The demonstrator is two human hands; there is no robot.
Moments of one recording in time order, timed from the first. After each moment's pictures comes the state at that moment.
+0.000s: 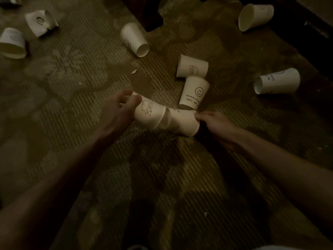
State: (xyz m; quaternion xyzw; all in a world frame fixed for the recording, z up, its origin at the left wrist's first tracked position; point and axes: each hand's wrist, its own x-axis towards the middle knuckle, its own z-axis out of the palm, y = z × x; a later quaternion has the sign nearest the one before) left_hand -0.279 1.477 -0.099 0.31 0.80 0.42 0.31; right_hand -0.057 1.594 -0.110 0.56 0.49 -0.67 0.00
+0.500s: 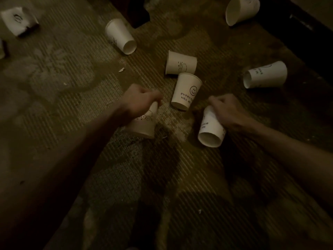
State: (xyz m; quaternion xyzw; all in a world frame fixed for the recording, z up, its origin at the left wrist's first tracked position) left_hand -0.260 1.539 -0.107 0.35 0.77 0.28 0.45; right_hand -0.025 1.627 -0.111 0.57 0.68 -0.46 -0.05
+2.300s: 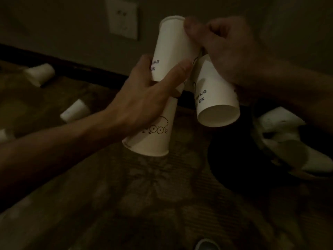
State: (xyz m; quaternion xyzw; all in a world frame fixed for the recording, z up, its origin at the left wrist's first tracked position) left_hand 0.182 1.561 0.121 0.66 0.42 0.35 0.52; right_hand 0.350 1.553 0.174 0.64 0.62 -0.23 -0.40
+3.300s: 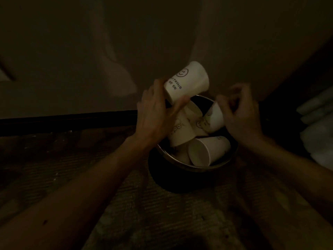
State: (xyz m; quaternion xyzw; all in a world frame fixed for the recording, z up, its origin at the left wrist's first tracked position) left_hand 0.436 1.535 0.074 0.81 0.30 0.34 0.38; right_hand 0.595 1.398 0.086 0.79 0.43 0.04 -0.44
